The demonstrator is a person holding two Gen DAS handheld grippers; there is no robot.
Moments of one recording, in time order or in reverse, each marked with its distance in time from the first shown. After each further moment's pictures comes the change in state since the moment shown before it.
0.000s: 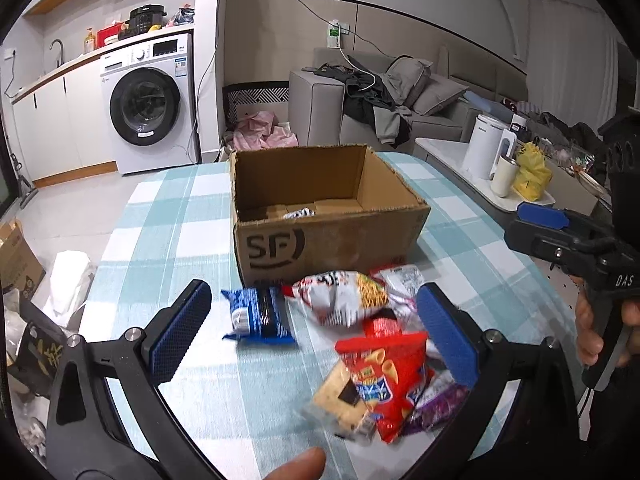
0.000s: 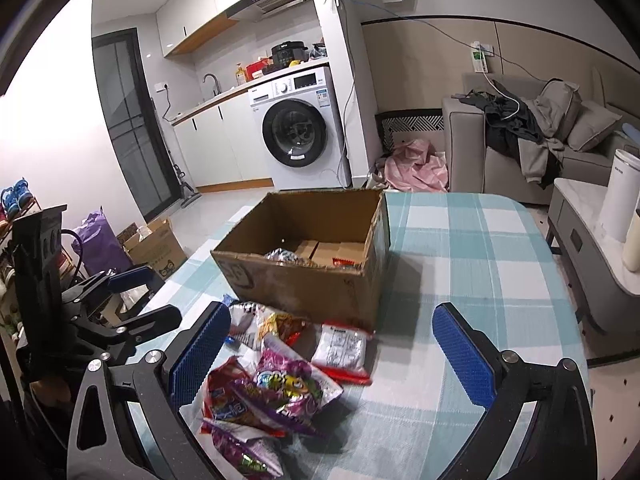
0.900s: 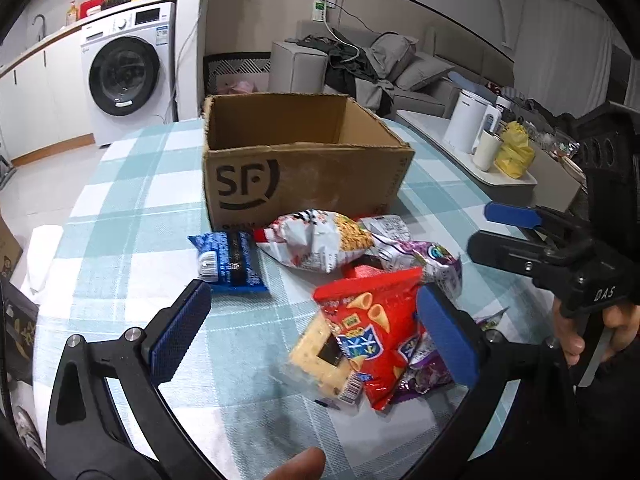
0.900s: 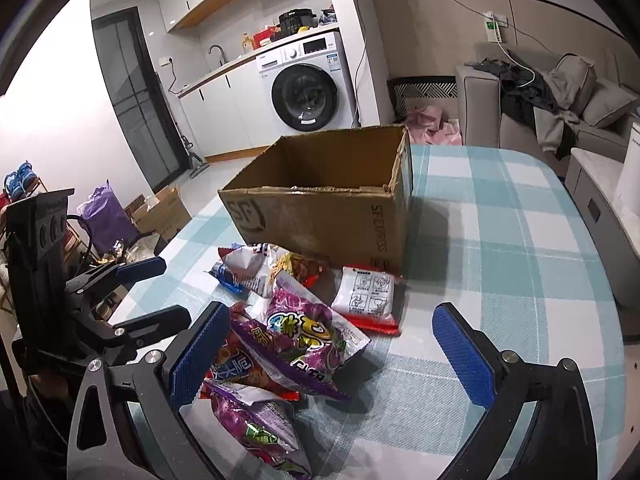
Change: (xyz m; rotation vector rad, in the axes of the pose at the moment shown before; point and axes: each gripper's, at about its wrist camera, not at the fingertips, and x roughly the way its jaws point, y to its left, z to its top) left arm 0.032 -0.001 -0.031 -0.020 0.103 -0.104; right arm 0.035 0.011 -0.040 -0.004 0.116 0.048
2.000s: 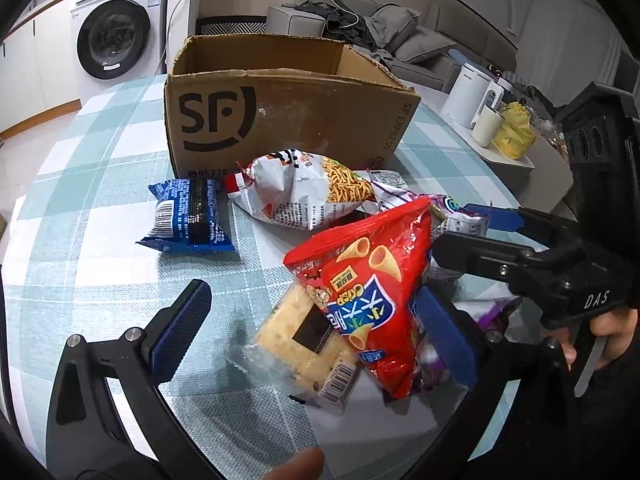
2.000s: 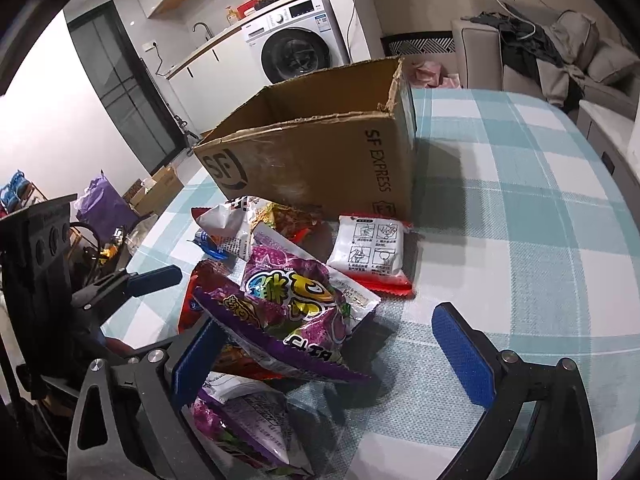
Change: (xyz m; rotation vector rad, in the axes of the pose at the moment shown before) left arm 0.056 0.002 -0.023 -0.049 0.118 -0.047; right arm 0.050 -0.018 -0.020 0.084 0.135 0.038
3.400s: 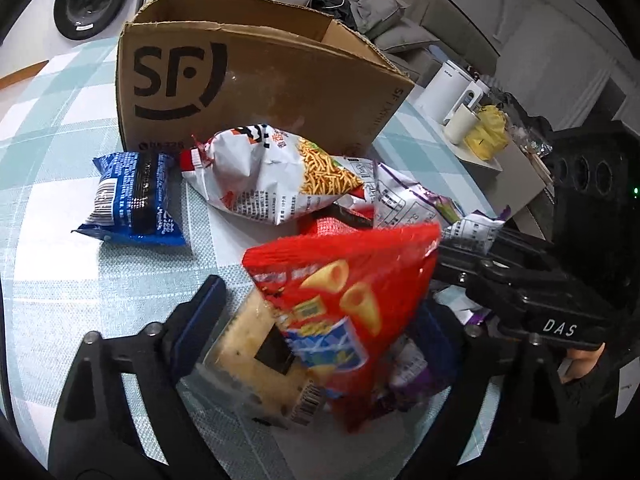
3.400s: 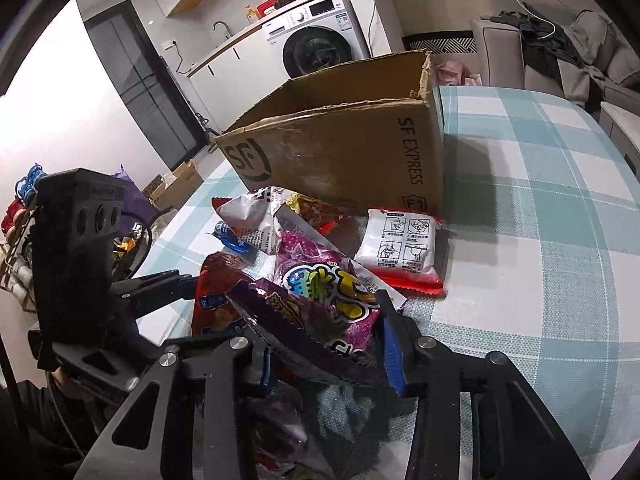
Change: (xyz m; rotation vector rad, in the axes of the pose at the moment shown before) left arm 0.051 0.003 0.019 -0.074 0.074 -0.180; right arm 0.006 0.009 -0.004 -0.027 -0.007 0.077
